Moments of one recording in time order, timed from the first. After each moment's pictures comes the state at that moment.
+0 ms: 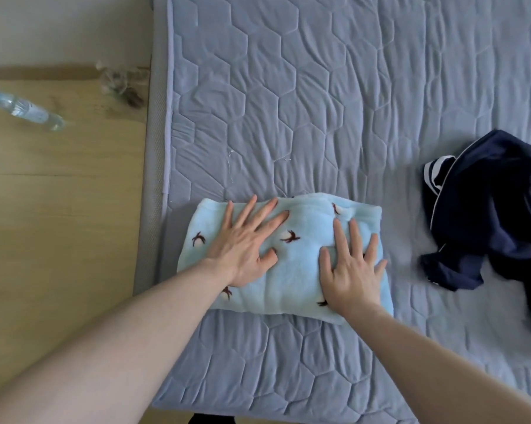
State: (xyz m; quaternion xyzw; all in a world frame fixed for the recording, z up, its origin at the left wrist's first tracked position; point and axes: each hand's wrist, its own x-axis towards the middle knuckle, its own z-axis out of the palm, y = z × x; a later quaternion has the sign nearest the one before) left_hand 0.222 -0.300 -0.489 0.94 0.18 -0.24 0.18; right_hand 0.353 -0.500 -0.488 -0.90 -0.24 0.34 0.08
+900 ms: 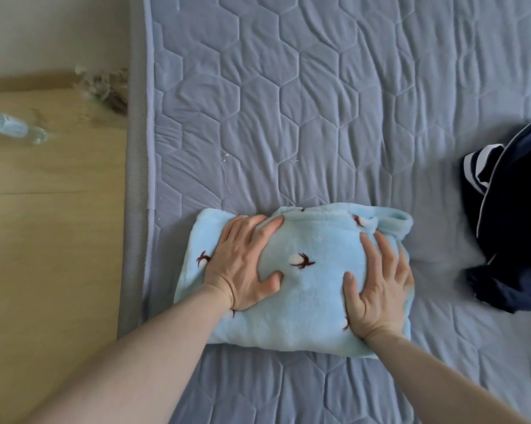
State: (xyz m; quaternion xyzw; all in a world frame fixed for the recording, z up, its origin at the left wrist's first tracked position) left_hand 0.211 -0.289 -0.552 0.95 0.19 -0.02 0.26; right_hand 0.353 -0.519 -0.568 -0.92 -0.27 0.18 0.23
